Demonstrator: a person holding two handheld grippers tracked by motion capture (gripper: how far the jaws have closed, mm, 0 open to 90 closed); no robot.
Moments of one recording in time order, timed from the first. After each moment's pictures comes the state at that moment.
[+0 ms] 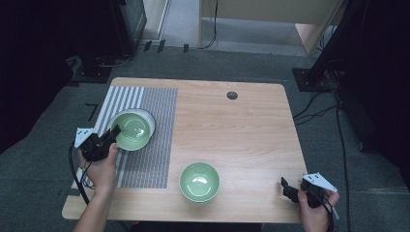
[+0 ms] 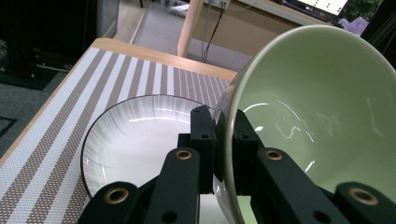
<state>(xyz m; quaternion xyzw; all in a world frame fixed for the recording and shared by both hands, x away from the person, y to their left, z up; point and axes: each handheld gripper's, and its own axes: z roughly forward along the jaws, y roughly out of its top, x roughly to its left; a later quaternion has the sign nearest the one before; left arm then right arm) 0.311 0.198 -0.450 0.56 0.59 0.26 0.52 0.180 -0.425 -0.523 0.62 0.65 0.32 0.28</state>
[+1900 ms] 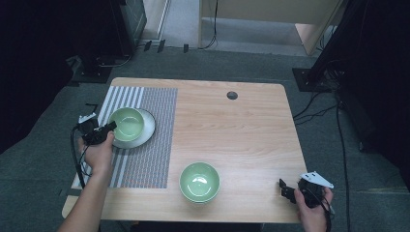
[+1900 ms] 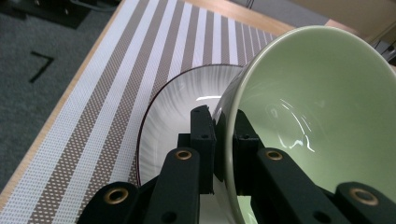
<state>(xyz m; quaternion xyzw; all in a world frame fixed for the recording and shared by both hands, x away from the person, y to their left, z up) 0.379 0.225 -0.471 0.57 0.68 0.21 0.41 0.185 -0.423 -0.525 0.63 0.67 0.30 0.26</state>
